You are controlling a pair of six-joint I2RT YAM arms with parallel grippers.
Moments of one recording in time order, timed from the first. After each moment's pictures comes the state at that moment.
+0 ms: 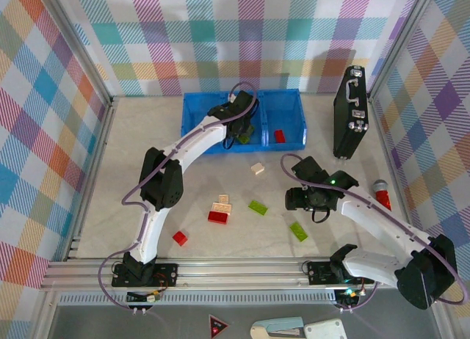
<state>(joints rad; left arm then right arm) -0.63 2.22 2.06 -0.80 -0.32 -0.45 0.62 1.10 0.85 -1.01 0.10 0.57</state>
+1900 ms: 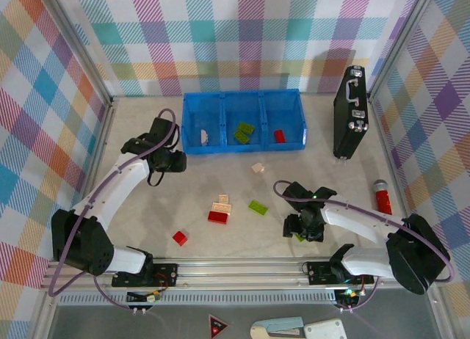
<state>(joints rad) -0.30 1.38 1.17 -0.89 -0.09 -0.25 0.73 1.21 0.60 -0.94 -0.08 0.84</state>
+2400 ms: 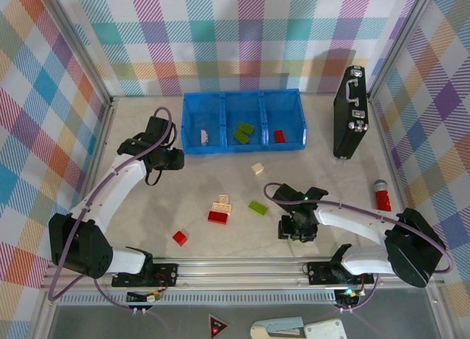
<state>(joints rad) -0.28 1.36 1.17 -0.86 -0.09 -0.25 0.85 1.27 0.67 -0.94 -0.08 0.88</state>
